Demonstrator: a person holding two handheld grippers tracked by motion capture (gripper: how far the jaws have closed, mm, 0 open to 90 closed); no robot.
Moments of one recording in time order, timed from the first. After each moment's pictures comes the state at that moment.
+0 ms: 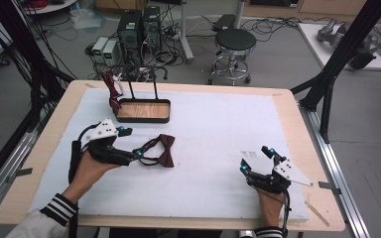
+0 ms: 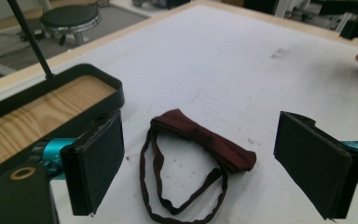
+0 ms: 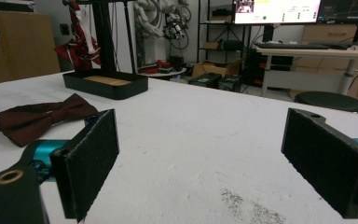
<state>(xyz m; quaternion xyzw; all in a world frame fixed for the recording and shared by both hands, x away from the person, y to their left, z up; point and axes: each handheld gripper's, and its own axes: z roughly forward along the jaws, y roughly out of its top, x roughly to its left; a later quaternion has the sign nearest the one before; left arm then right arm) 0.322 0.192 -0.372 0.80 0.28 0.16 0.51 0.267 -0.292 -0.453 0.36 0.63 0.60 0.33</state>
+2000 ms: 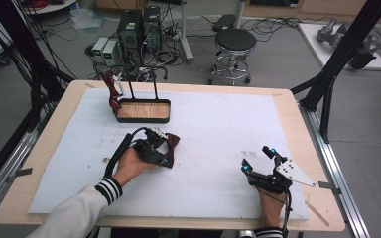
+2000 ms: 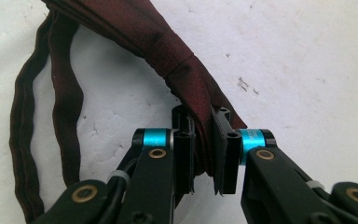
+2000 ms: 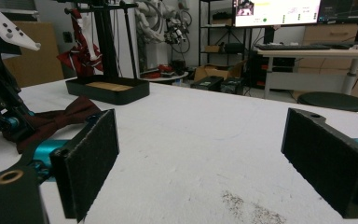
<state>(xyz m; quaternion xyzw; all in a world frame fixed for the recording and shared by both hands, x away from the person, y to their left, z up) 0.363 0.099 -0.415 0.89 0.35 0.01 0.28 0.267 -0.296 -0.454 0.36 0.62 0.61 0.33</state>
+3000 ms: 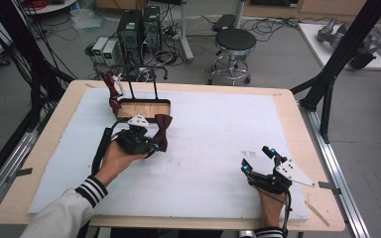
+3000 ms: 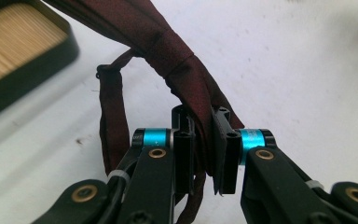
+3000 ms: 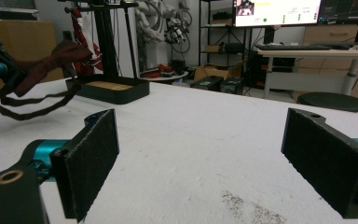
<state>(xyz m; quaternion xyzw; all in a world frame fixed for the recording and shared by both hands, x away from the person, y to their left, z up) 0.352 0.139 -0.368 0.85 0.33 0.10 0.40 0.267 -0.295 -0.454 0.36 0.62 0.61 0.33</state>
